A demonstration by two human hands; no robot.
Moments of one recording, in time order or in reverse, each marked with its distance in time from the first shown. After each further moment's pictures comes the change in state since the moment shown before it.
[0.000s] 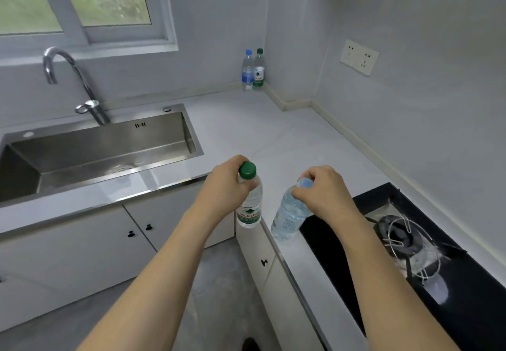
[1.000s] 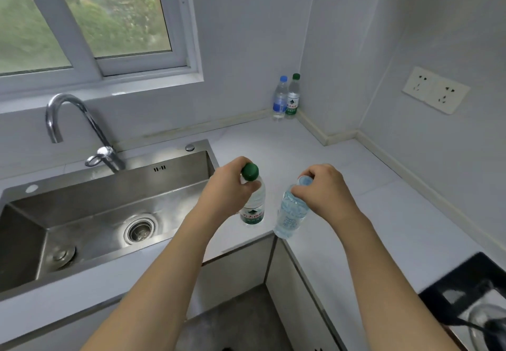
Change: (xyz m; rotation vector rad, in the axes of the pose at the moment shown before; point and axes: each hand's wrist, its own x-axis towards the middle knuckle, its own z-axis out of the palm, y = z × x) left_hand 0.233 -0.099 -0.110 0.033 0.030 -0.031; right_hand 0.240 -0.132 0.097 -0.006 0.009 -0.019
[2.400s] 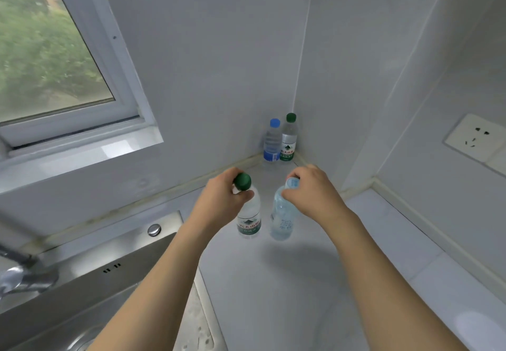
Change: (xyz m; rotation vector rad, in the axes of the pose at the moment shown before) left_hand 0.330 -0.020 0.022 0.036 -0.072 -0.011; right_hand 0.326 -0.012 0.023 -0.023 -0.071 0.023
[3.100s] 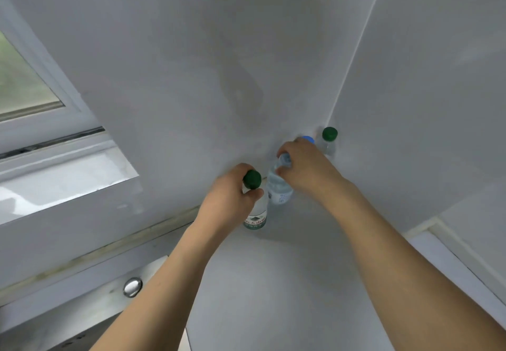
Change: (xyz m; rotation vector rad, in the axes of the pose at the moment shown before) left_hand 0.198 -0.063 0.026 -0.030 -0.021 -0.043; right_hand 0.250 -0.020 0.059 -0.161 -0.130 -0.183
